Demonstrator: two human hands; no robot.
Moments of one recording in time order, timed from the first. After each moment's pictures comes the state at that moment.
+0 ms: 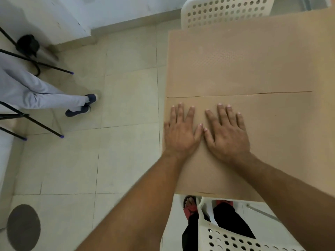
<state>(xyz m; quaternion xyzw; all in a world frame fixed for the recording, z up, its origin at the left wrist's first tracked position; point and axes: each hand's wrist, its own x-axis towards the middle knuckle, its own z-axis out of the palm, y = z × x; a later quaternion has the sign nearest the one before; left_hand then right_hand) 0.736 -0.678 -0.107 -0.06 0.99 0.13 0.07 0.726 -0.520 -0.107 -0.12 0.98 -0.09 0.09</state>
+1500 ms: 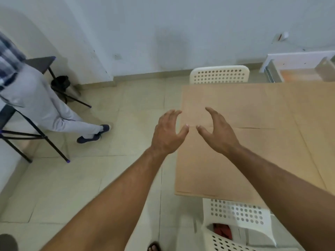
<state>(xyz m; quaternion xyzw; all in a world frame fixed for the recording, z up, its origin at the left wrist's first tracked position) 0.772 -0.755 0.068 -0.04 0.95 0.30 -0.06 0.742 -0.564 0.069 -0.11 0.93 -0.36 0.03</state>
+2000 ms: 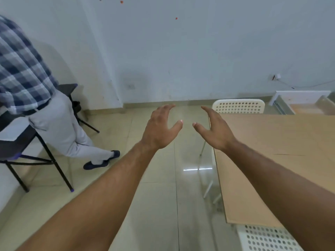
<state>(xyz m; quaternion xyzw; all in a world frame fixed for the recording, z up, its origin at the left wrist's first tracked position) 0.779 -0.985 0.177 0.04 0.93 0.32 -0.18 0.738 -0.775 0.158 -0.15 0.91 -0.38 -0.05</state>
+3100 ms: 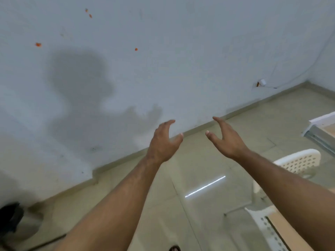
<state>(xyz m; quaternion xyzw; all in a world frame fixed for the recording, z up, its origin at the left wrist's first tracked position) 0.112 -1.117 0.154 0.15 0.92 0.36 -0.04 0.156 -0.881 0.135 0.06 0.91 -0.39 -0.06</state>
